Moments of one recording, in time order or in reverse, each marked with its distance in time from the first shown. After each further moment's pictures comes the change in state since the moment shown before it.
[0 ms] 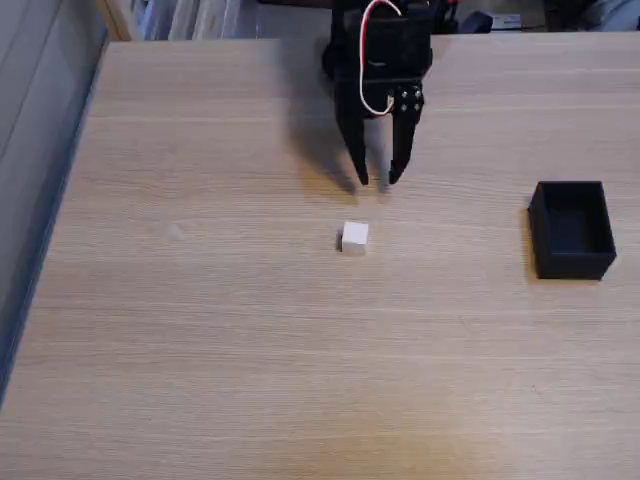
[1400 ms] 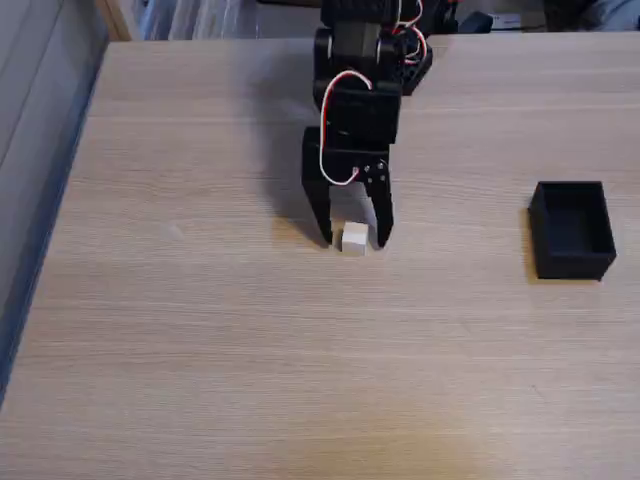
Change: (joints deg) arm 7.9 -42.4 -16.3 -25.3 -1.8
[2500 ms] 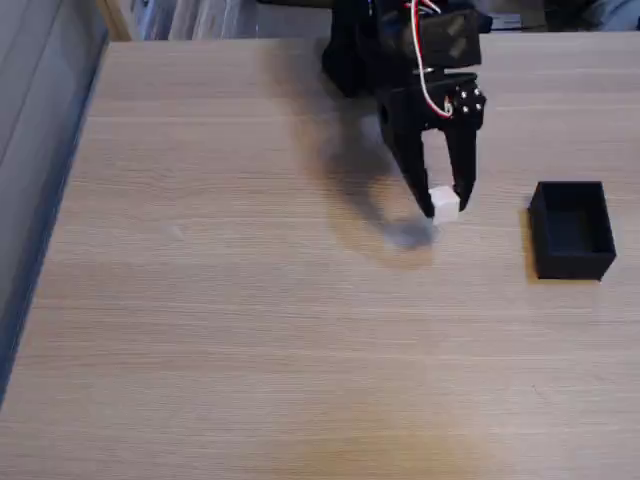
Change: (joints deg) arm -23.1 28.7 3.8 6.4 -1.4
